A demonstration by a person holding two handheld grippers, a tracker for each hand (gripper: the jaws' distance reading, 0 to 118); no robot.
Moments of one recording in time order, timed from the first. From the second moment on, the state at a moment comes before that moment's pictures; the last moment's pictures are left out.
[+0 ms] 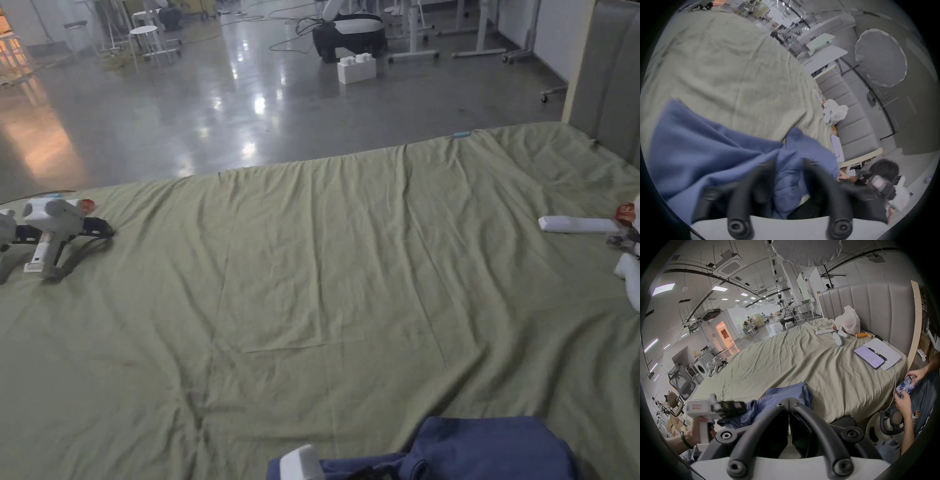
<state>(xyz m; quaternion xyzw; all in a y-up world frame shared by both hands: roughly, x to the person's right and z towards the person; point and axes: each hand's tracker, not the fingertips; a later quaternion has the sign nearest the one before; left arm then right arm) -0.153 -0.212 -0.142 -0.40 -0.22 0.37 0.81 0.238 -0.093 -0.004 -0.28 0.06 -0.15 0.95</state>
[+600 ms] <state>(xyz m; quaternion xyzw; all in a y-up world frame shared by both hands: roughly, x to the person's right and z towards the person) -0.255 -0.268 -0.107 -0.36 -0.10 0.55 0.75 0.218 -0.092 -0.012 -0.29 0.09 -0.13 0.94</state>
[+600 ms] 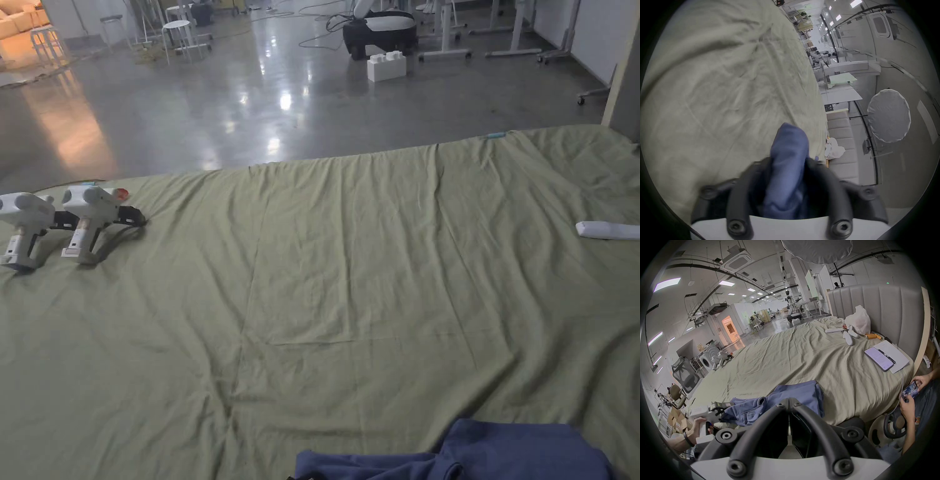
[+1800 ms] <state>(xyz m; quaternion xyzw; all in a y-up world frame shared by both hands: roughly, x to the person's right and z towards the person) -0.065 -0.181 -0.152 -0.42 -0.25 0.21 0.85 0.249 -0.106 0.014 -0.29 0.05 -0.16 0.94</state>
